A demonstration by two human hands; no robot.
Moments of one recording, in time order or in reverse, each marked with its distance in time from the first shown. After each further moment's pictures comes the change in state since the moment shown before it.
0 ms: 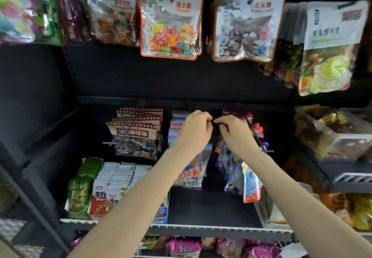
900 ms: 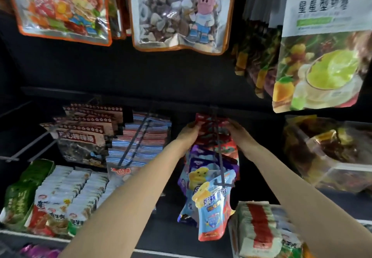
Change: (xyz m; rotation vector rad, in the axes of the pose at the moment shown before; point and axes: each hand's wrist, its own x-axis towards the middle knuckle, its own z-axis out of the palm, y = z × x) left_hand 0.121 -0.007 0.166 -0.679 -0.217 -0.756; right_hand 0.095 0.194 0.004 0.518 -0.196 0.532
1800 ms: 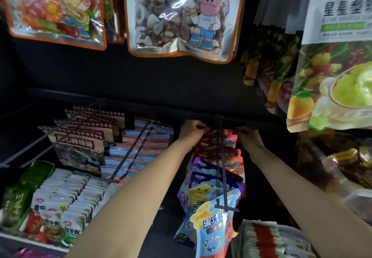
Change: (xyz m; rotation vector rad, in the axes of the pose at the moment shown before) left_hand 0.044 0.012 -0.006 0.184 0.111 0.191; right_hand 0.046 0.006 -0.007 0.018 0.137 0.044
